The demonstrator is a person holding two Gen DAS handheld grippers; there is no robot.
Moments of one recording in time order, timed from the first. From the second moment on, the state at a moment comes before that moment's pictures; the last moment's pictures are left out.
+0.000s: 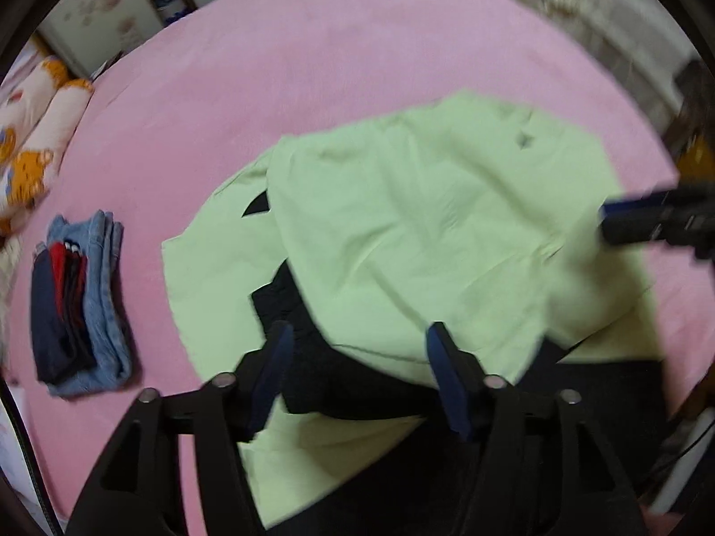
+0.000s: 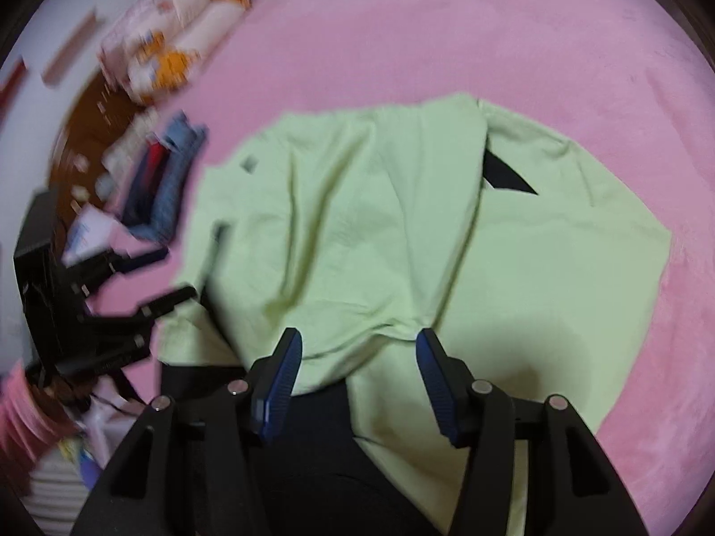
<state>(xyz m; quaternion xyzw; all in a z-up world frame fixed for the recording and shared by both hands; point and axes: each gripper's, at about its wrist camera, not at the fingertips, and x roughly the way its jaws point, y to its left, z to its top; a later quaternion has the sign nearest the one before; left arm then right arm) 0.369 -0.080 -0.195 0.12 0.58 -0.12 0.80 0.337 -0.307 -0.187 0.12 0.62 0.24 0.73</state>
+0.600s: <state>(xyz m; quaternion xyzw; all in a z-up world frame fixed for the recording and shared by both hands) 0.357 -0.078 -0.279 -0.06 0.62 0.01 0.78 0.305 -0.258 -0.283 0.22 0.62 0.20 0.72</state>
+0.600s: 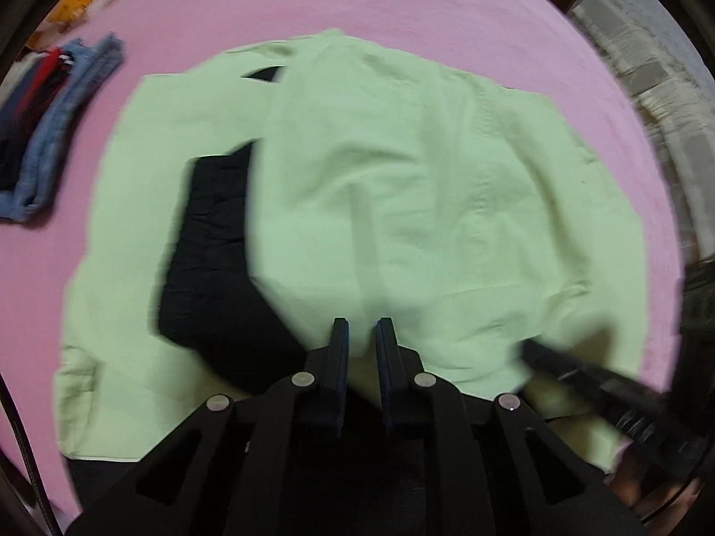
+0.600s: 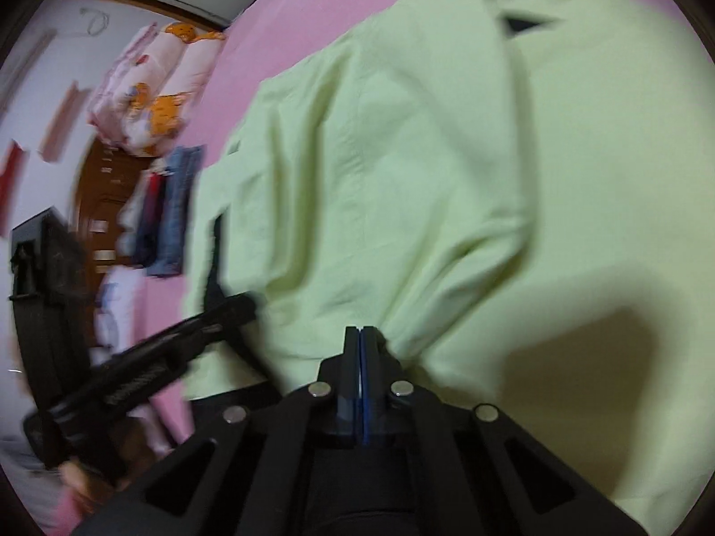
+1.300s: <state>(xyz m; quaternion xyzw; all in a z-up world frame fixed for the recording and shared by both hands) 0.254 -0.026 -0.165 -0.06 0.53 -0.05 0.85 0.192 -0.269 -0.165 0.20 0.48 0.10 0.85</state>
